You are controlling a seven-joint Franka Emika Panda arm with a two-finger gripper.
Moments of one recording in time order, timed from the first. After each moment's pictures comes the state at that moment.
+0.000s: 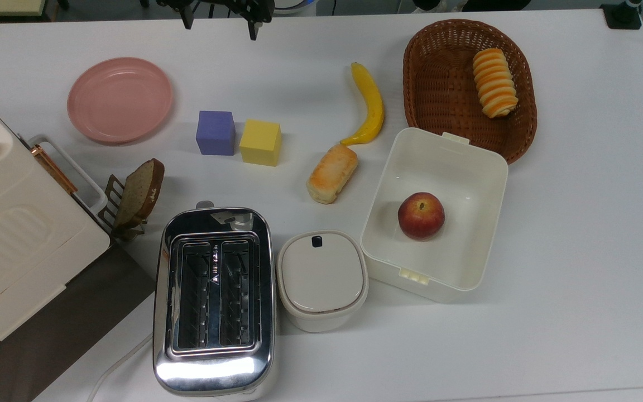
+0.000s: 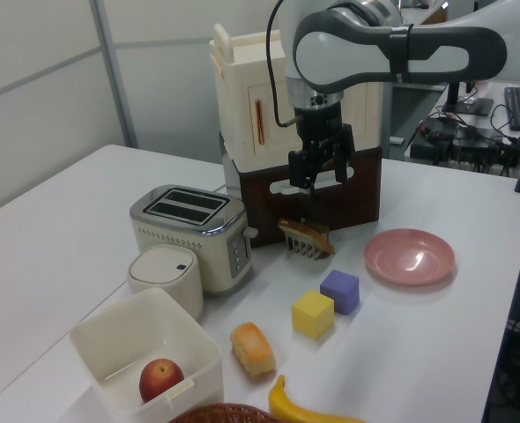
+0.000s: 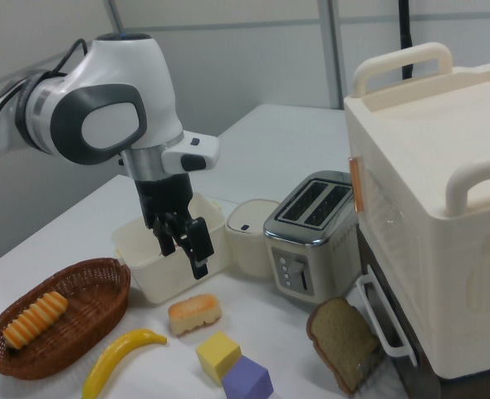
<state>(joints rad) -0.09 0.04 0.02 -1.60 -0.02 1.55 0.10</state>
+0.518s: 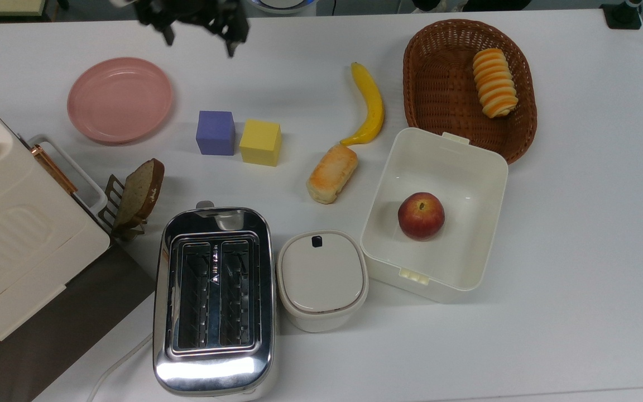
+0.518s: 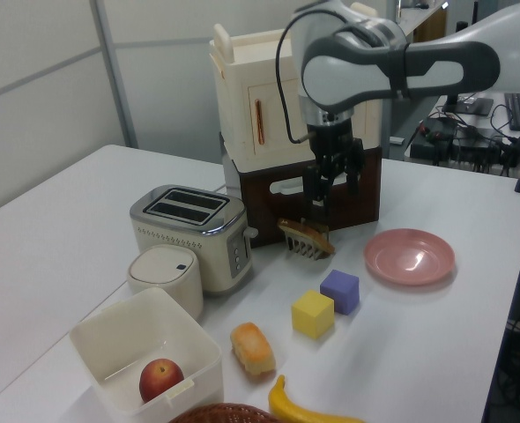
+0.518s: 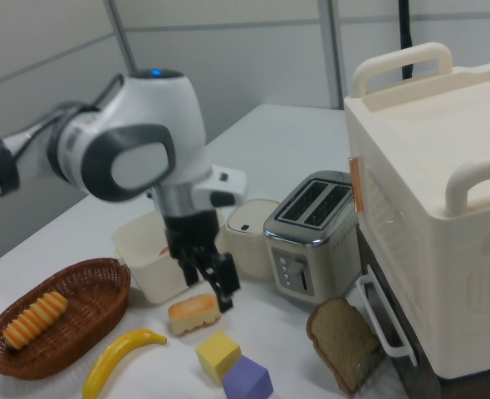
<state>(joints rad) -0.09 0.04 -0.05 -1.71 -0.03 1.66 0.05</state>
